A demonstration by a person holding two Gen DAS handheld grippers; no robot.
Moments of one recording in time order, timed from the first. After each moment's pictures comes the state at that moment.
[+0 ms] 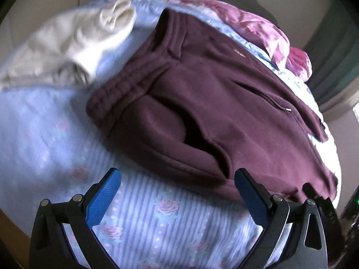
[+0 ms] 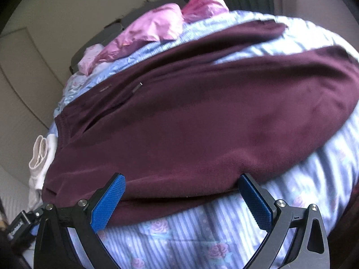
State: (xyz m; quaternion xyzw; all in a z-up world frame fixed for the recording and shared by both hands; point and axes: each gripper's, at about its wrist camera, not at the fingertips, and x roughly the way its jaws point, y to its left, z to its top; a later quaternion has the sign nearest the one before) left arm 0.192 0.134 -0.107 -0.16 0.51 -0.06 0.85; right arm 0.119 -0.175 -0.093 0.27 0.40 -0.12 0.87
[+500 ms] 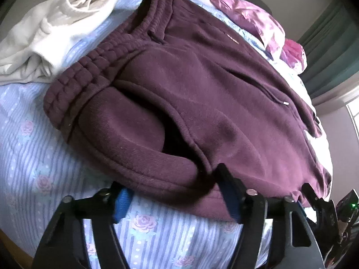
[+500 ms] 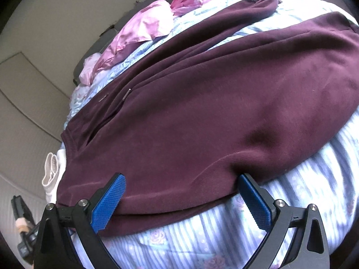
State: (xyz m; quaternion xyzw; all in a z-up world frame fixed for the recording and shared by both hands) left arm 0.221 0.112 -0.120 -0.15 0.53 -0.10 0.83; right arm 0.123 -0.206 -0.112 0.34 0.39 -0.09 0.85
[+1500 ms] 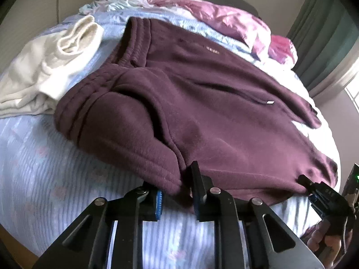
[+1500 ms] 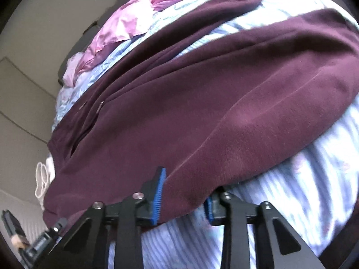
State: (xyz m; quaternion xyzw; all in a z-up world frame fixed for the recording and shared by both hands) left arm 0.195 0.096 -0.078 -0.10 0.48 -0.10 0.86; right arm 0.135 -0.245 -0.107 0.34 0.42 -0.12 0.83
